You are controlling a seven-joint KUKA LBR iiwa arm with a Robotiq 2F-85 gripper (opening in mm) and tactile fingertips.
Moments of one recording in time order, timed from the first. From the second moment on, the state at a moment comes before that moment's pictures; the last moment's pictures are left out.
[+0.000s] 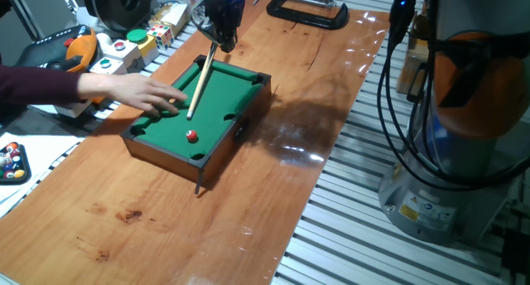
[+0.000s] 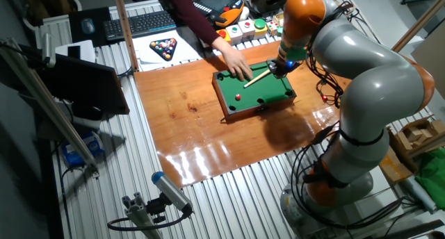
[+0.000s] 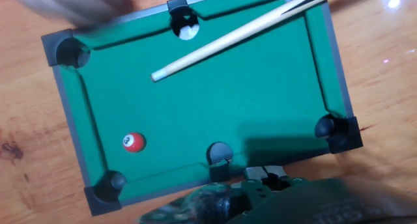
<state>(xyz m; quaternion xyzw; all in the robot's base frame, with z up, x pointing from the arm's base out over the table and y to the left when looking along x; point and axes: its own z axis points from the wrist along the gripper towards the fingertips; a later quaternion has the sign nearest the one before) 0.506 -0.038 0.247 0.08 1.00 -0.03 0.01</state>
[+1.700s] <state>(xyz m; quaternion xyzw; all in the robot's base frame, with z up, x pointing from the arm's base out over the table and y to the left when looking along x) 0.536 -0.033 0.209 0.34 0.94 0.03 -0.04</state>
